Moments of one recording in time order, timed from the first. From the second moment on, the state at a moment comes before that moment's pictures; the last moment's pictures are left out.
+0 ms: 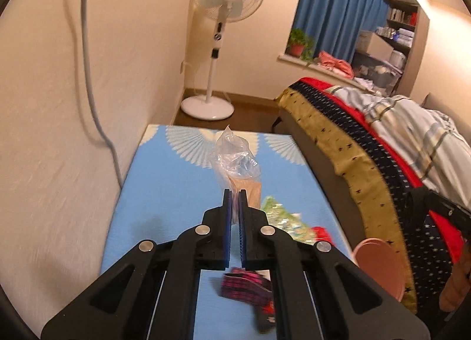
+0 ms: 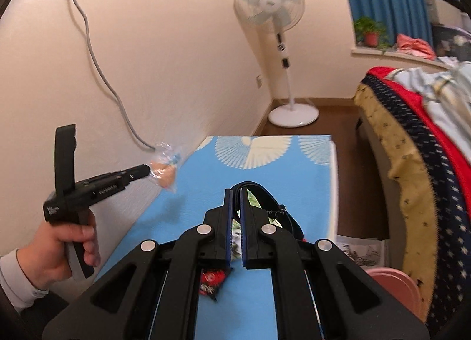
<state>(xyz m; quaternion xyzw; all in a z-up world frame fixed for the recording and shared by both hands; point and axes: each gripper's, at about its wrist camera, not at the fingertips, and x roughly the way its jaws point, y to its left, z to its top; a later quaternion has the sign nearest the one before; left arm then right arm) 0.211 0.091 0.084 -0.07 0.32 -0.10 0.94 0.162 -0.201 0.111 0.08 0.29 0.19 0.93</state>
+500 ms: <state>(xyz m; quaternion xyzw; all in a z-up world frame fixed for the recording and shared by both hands) 0.135 -0.002 0.098 -0.01 0.30 -0.13 0.95 0.085 -0.287 0.127 0.10 0.24 0.11 0.96</state>
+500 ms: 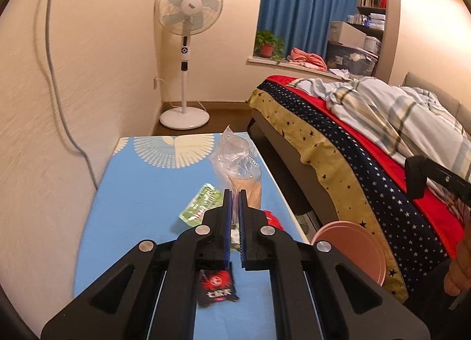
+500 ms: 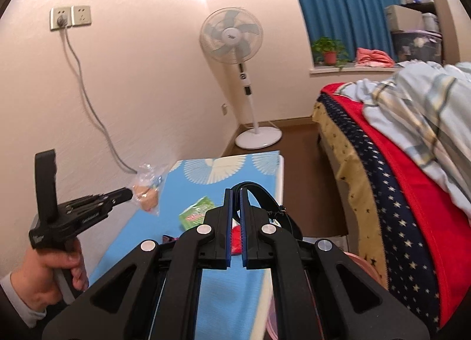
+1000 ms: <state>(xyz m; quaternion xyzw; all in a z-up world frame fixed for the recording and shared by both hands) 0.104 -0.039 0.071 -0.02 0.28 -0.15 0.95 0.078 -0.314 0.082 0.09 0.25 0.04 0.96</state>
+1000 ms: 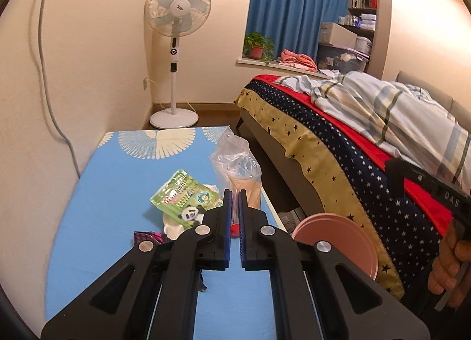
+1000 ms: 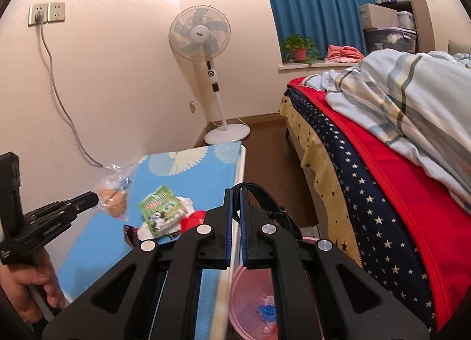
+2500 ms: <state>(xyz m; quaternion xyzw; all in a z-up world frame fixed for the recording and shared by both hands) 0.110 -0.190 -0.016 0.01 0.38 -0.34 0.86 0.093 -0.387 0.041 0.16 0.32 -0.06 0.93</state>
